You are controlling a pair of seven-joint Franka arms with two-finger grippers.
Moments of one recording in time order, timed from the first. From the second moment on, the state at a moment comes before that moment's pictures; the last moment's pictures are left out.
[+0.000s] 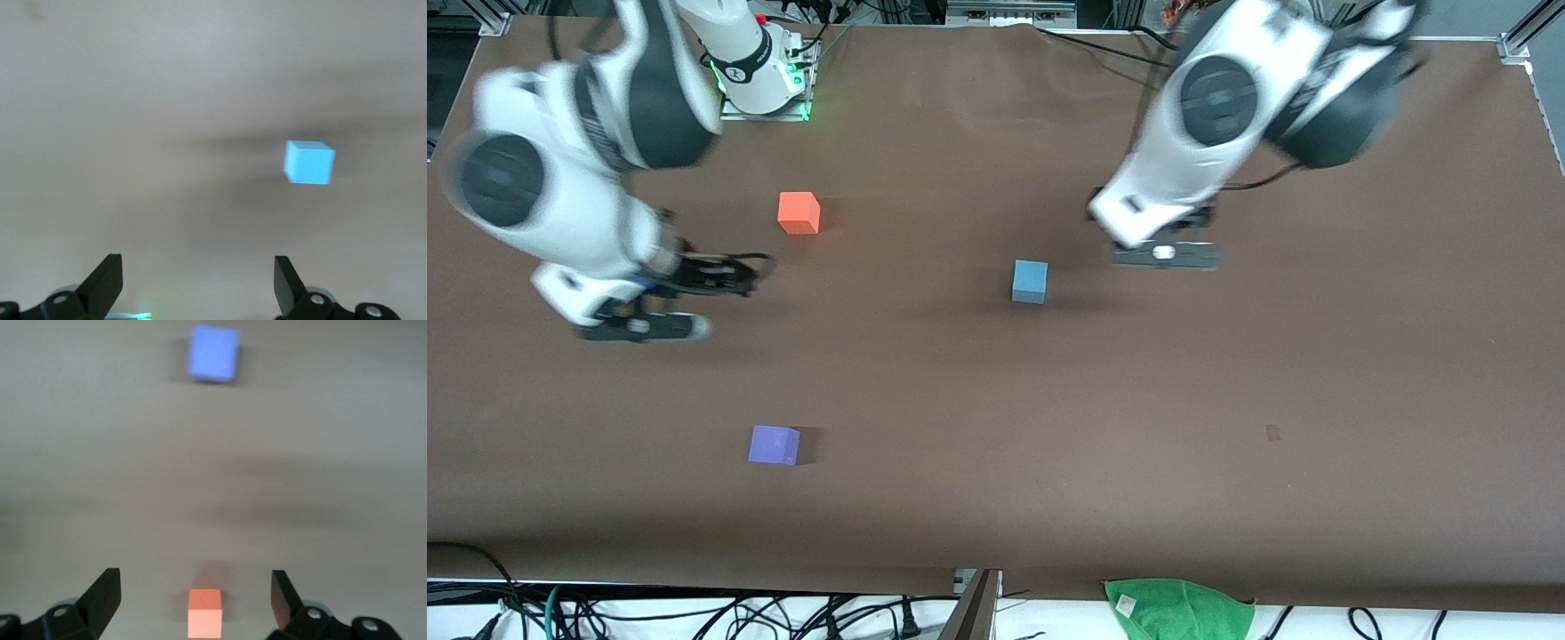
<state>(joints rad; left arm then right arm) -0.19 0.25 -0.31 -1.47 0.02 1.51 -0.43 0.48 0.34 -0.21 -1.49 0.02 1.68 0.19</state>
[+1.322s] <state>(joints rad) -0.02 -0.02 -0.01 -1.65 0.04 1.56 0.05 0.88 0.88 -0.06 -1.21 0.08 2.15 1.00</state>
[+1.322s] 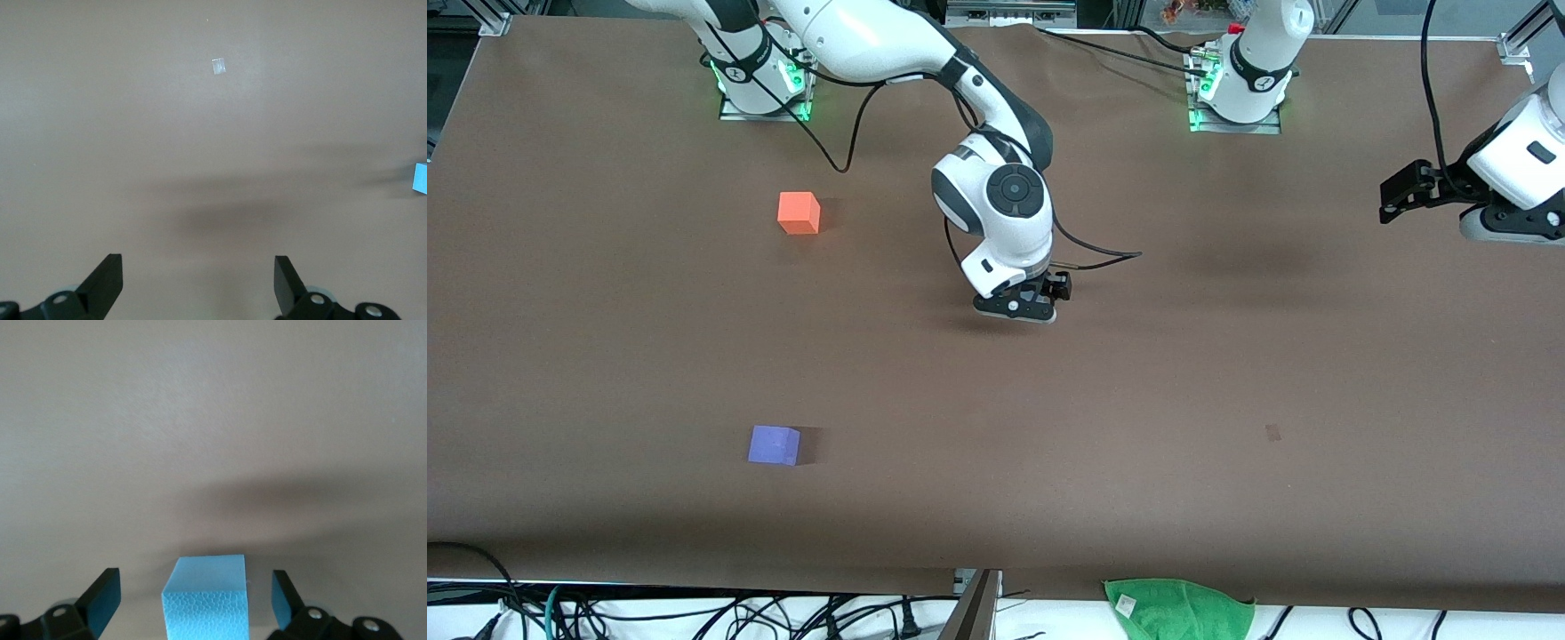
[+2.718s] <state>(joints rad) 0.04 -0.02 0.00 -1.65 0.05 1.55 0.09 0.94 0.92 -0.07 -1.32 0.07 2.29 1.07</state>
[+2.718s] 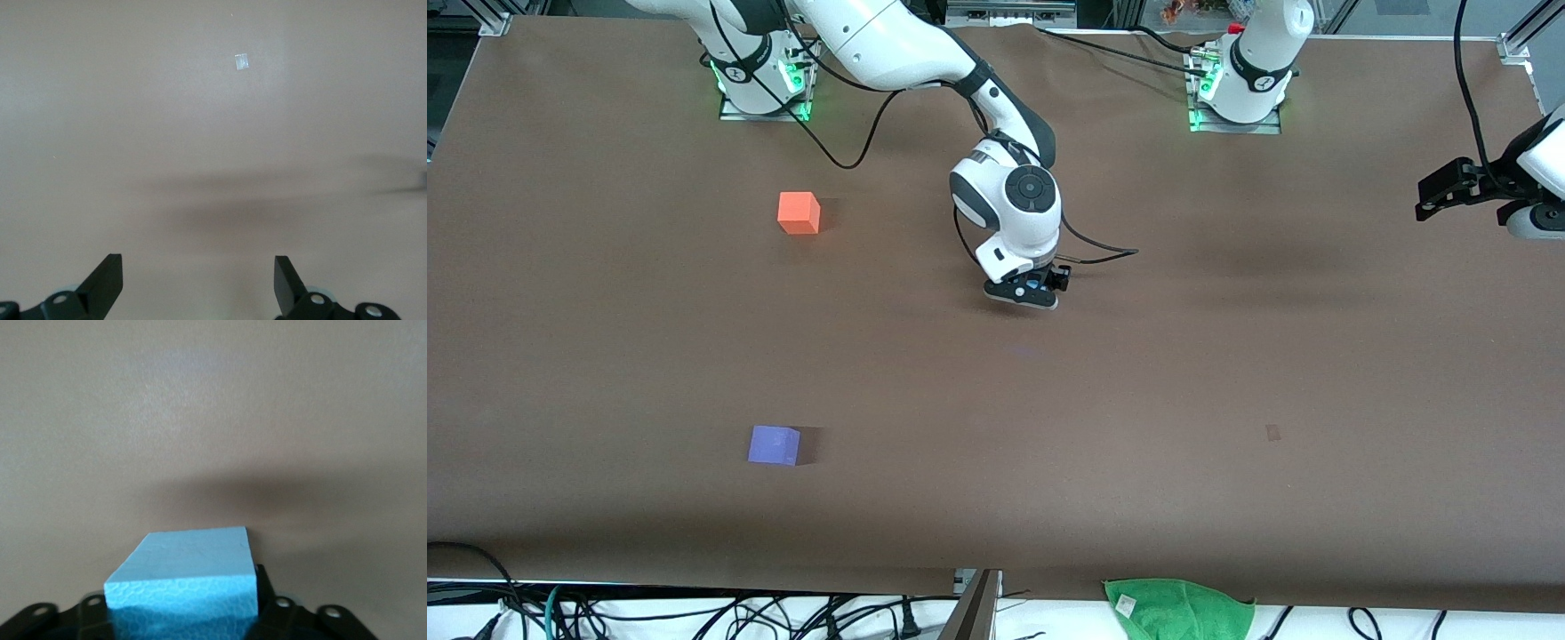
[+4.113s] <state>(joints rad) 0.04 -0.02 0.00 -1.65 0.05 1.55 0.08 0.38 0.45 -0.13 -1.99 0.08 2.30 0.03</state>
